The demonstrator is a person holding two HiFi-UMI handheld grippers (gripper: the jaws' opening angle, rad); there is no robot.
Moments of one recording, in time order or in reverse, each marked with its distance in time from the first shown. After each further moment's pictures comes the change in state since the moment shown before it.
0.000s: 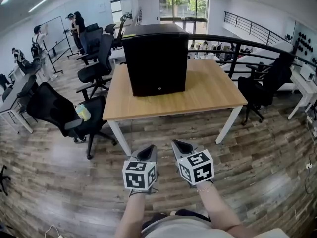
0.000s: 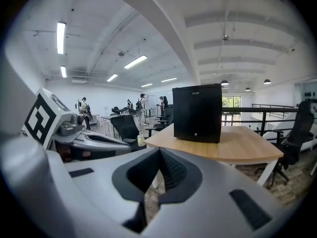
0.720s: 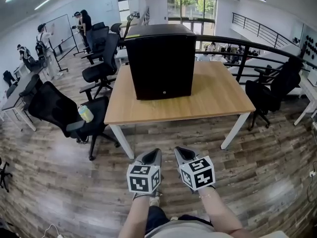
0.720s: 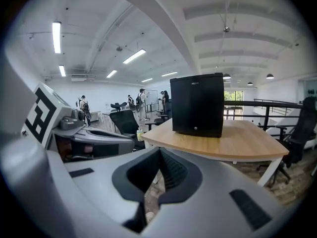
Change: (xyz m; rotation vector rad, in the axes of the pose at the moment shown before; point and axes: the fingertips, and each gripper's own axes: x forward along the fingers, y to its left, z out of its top) left arm 0.056 0.015 0.004 -0.054 -0.016 0.009; right arm 0.046 -0.035 -0.017 0.000 0.061 0.020
